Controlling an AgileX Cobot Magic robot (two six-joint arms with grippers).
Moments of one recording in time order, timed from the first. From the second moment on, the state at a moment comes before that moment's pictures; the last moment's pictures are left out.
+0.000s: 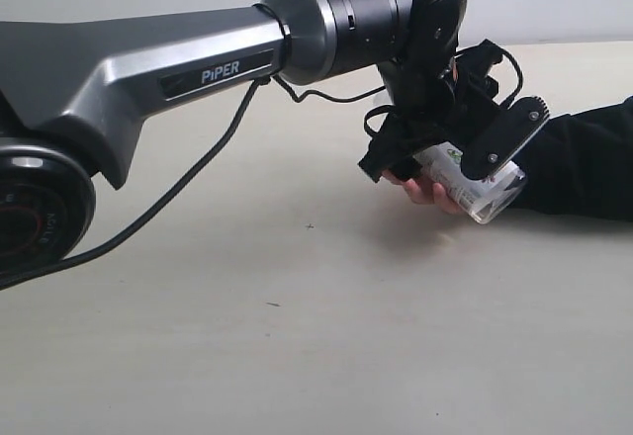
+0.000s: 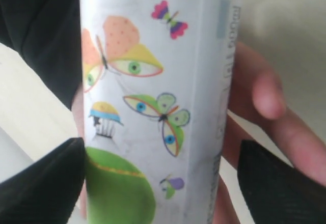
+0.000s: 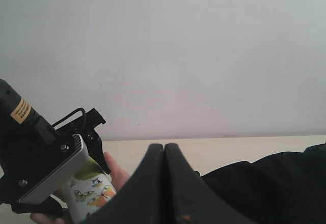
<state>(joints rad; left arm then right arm) -0.77 2.39 -2.12 0.08 0.87 1.60 0.09 0.01 0.00 0.19 0.03 -0.12</state>
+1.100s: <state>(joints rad) -0.77 2.05 -2.11 0.13 1.21 0.77 0.09 0.01 0.00 0.19 0.03 -0.12</state>
